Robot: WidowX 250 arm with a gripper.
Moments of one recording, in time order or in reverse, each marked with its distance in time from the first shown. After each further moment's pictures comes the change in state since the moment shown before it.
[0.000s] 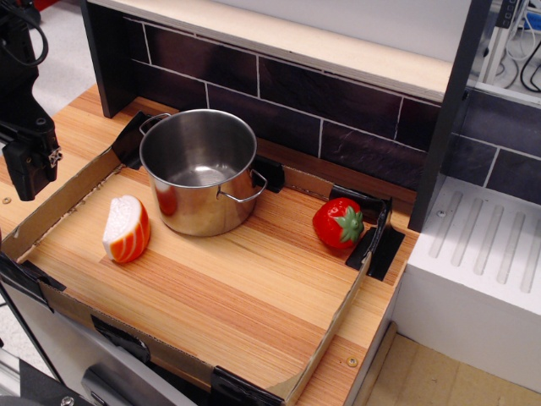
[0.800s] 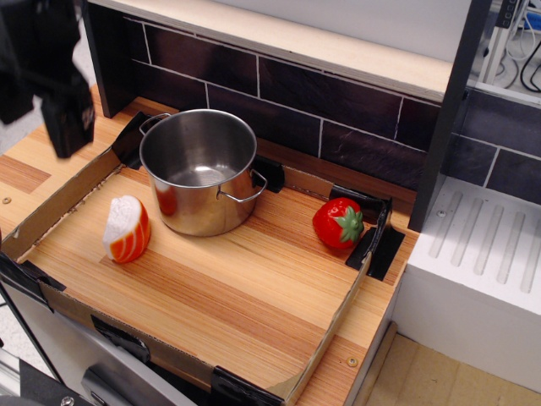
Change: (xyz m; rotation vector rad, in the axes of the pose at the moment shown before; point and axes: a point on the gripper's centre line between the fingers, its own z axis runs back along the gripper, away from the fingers) arm 0.041 -0.006 0.015 -0.074 -0.019 -0.139
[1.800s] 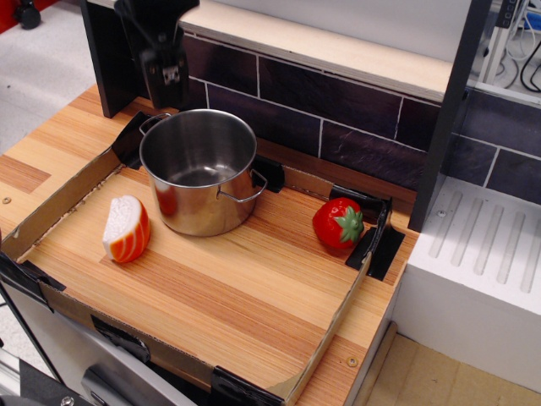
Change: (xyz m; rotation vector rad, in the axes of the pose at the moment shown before) arm 0.089 -0.032 -0.023 -0.068 -0.093 -0.596
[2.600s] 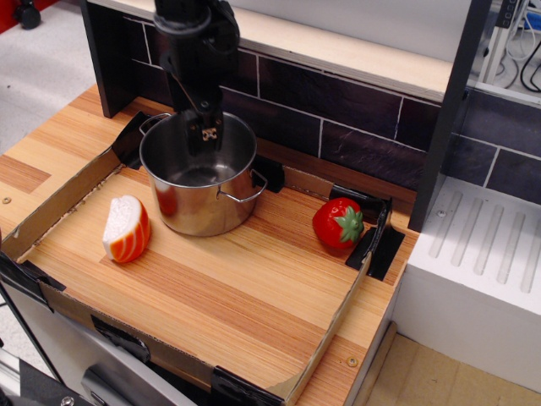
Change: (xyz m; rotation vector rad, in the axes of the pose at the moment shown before) arm 0.017 -0.003 -0.052 0.051 0.026 -0.035
